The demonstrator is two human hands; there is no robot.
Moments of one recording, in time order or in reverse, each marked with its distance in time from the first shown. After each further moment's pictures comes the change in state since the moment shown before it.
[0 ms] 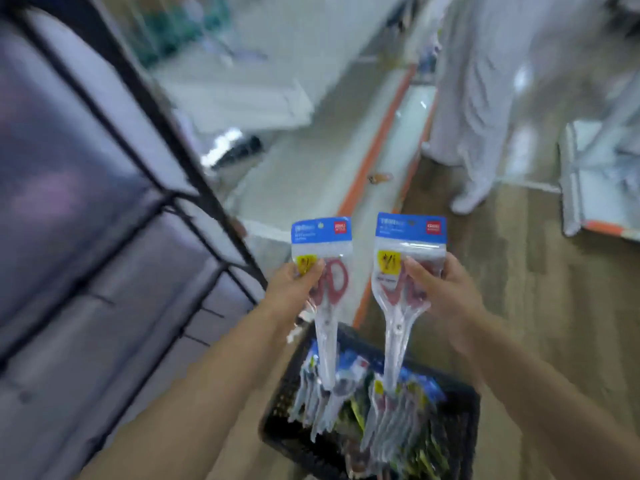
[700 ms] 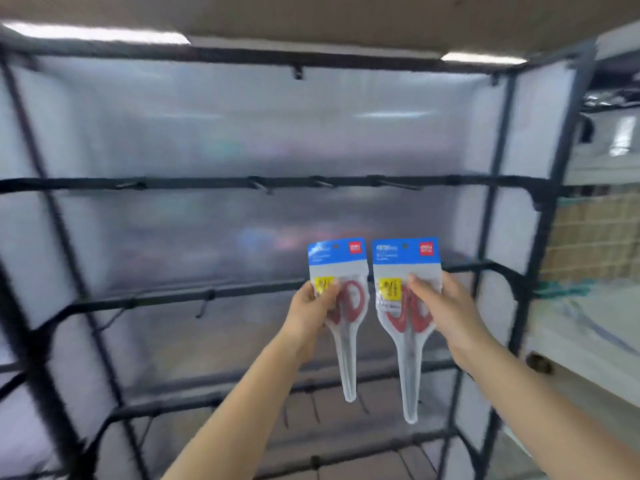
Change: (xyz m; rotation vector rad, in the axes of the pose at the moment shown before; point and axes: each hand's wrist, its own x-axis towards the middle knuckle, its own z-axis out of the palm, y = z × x) left_hand -0.375 0.186 -0.298 -0.334 0.816 0.549; right_hand -0.270 -0.265 0.305 0.014 -0.917 -0.459
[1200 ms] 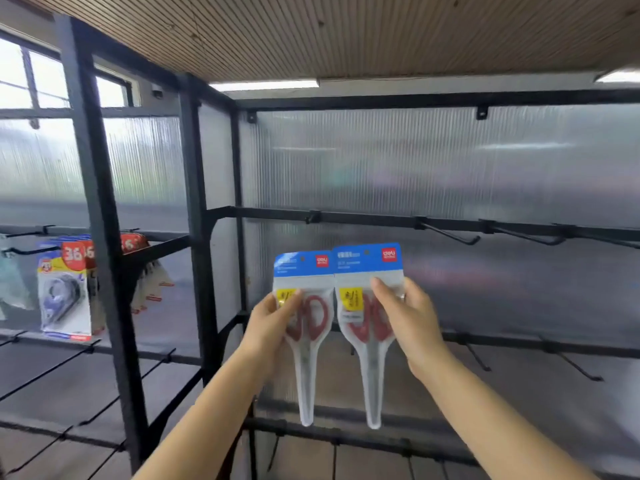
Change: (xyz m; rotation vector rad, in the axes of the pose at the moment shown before) left_hand -0.042 0.103 -0.262 0.054 0.422 0.168; right_hand -0.021 -0.043 0.278 0.162 -0.349 -0.100
